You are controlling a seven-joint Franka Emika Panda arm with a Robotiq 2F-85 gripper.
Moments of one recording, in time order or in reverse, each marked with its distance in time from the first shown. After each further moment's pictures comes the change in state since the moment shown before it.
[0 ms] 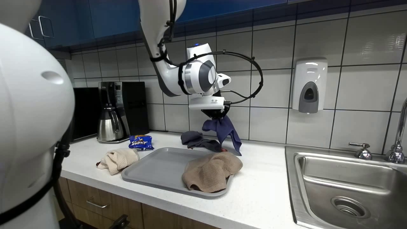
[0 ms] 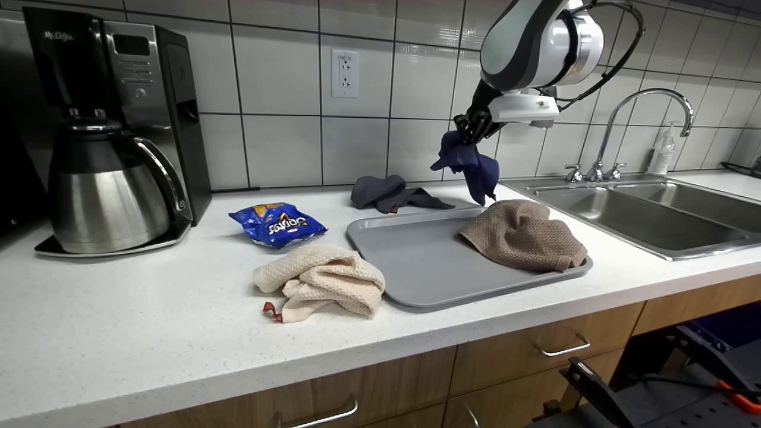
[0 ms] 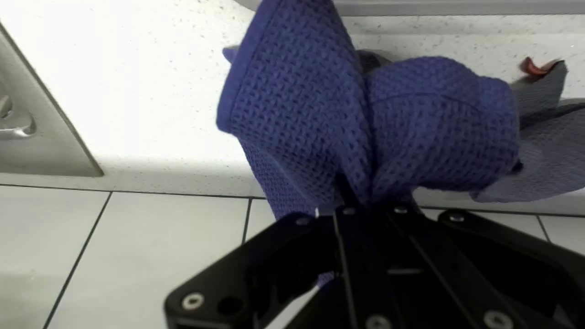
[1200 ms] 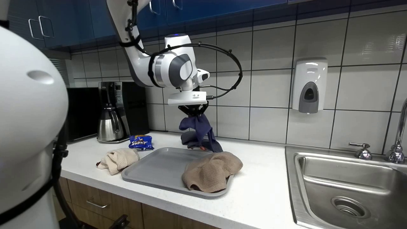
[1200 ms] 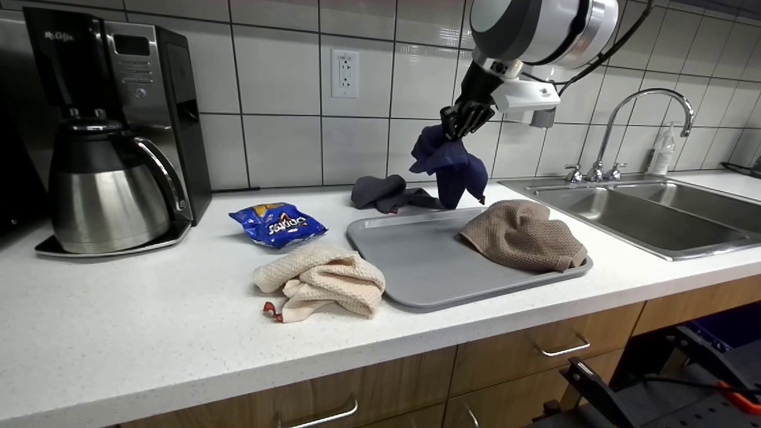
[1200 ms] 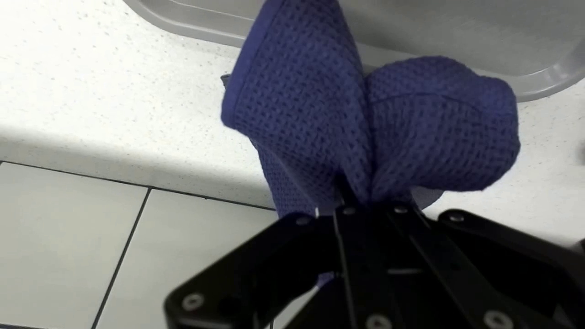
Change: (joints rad) arm -0.059 -0.181 0.205 -0.192 0.215 -0.002 -0.307
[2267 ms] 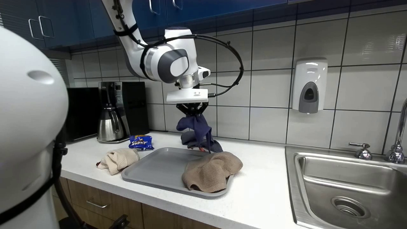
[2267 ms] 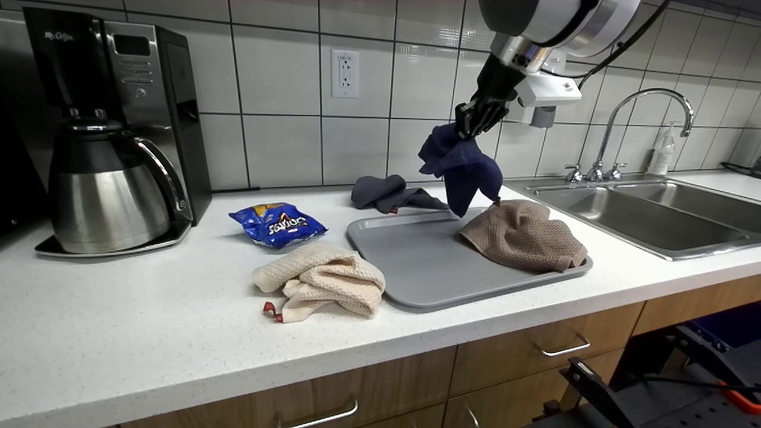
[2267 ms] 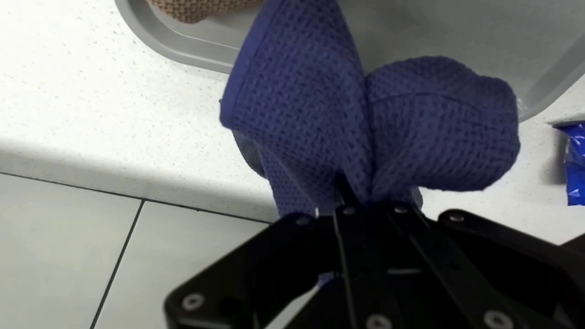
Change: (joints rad) arm 0.001 -0.095 0.008 -0.073 0.241 -0.058 -0.255
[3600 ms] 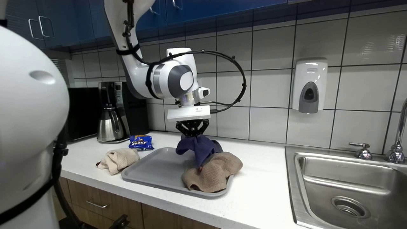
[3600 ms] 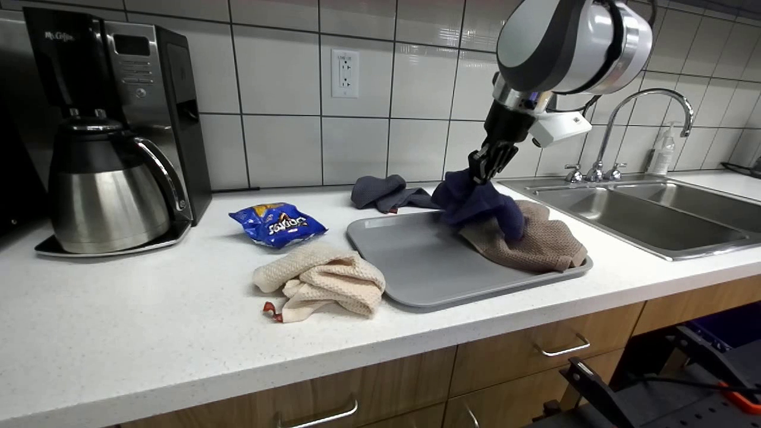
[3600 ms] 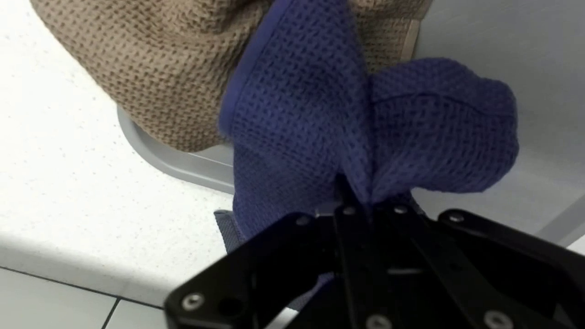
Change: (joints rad) arm 0.008 0.085 -0.068 -0.057 -0.312 -0.029 0.164
